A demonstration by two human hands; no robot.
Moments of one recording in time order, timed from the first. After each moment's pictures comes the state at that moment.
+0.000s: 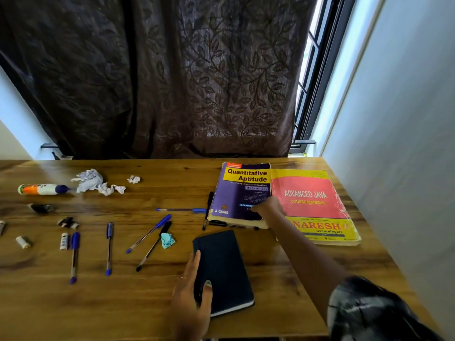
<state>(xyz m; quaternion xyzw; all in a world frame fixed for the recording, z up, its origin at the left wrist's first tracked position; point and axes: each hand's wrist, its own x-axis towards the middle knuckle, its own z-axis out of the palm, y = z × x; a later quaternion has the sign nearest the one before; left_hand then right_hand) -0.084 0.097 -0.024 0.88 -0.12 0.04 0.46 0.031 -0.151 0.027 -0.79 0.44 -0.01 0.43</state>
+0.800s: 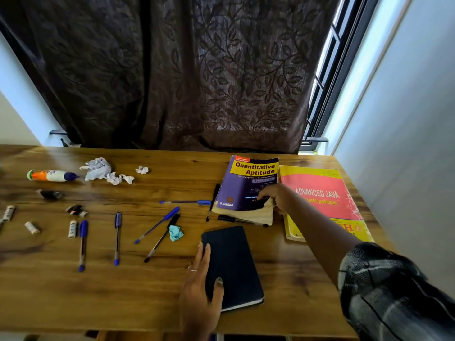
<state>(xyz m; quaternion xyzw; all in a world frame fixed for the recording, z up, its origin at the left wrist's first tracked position) -0.082 0.100 -0.034 0.89 -0.16 0.06 0.43 0.049 -0.156 0.078 -0.75 0.40 0.15 0.51</state>
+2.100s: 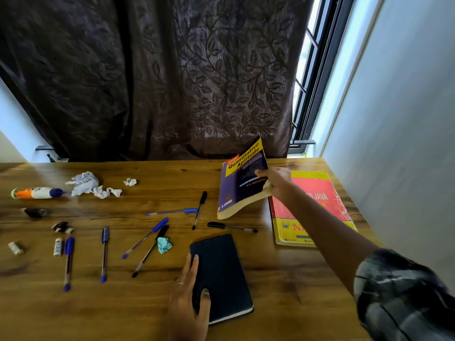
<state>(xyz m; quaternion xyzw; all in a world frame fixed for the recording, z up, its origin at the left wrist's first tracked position) -0.081 0.098 -0.026 0.89 -0.14 0.02 0.43 0.058 -0.187 0.097 -0.59 0.35 -0.14 0.72</state>
